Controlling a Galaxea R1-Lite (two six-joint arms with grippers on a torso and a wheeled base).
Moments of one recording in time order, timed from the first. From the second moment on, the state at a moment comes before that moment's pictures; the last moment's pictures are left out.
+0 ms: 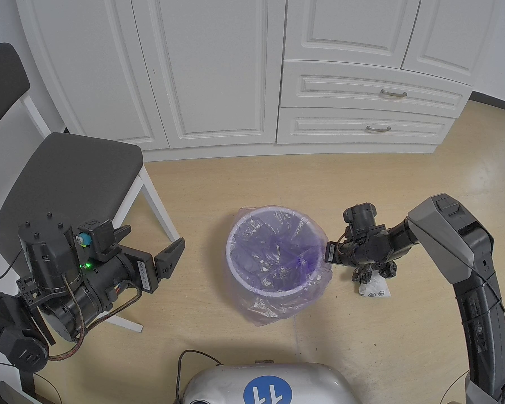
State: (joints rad) left arm -0.54 1.57 -0.37 -1.00 0.21 -0.09; right arm 0.27 2.62 -1.63 -0.20 0.03 0.38
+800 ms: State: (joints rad) left arm -0.54 1.57 -0.37 -1.01 0.21 -0.09; right arm 0.28 2.67 -1.79 -0.12 0.13 0.67
